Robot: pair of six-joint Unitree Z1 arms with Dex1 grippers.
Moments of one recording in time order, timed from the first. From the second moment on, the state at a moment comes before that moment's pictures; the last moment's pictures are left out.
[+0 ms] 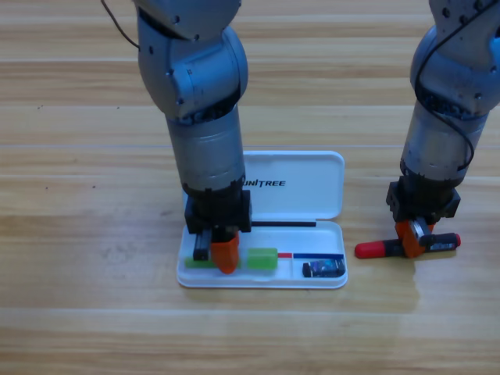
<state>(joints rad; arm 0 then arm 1) -0.84 2.22 -1.70 1.02 -0.08 0.71 0.69 2.17 -1.54 0.95 0.01 -1.03</state>
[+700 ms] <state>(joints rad) -0.85 2.22 -1.70 1.02 -0.09 0.70 0.70 2.03 -1.55 1.02 0.01 -0.86</state>
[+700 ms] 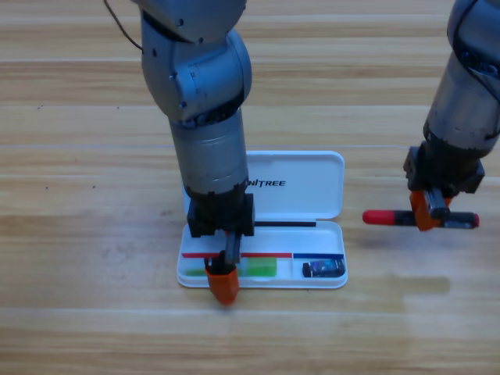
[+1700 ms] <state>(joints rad) -0.39 1.65 -1.45 1.17 -0.05 0.98 0.95 2.38 -2.15 1.17 -0.03 -0.70</state>
